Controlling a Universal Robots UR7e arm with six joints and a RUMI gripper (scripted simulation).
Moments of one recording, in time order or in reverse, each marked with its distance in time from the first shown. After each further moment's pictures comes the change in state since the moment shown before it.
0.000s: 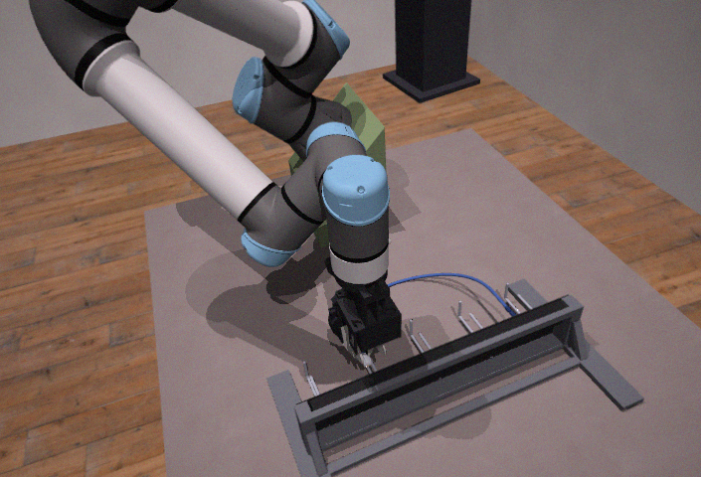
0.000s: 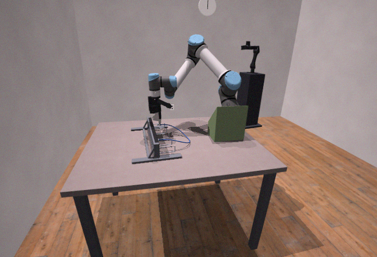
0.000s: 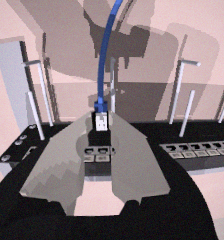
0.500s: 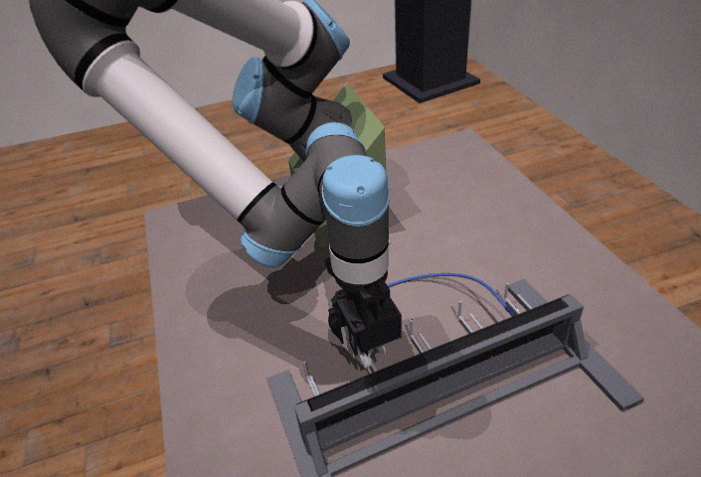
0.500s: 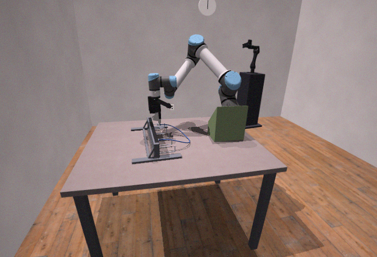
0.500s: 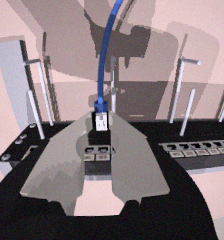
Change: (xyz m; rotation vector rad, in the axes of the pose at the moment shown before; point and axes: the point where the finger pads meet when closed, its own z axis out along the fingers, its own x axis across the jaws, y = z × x) arm 0.000 0.001 0.000 -0.001 0.000 0.001
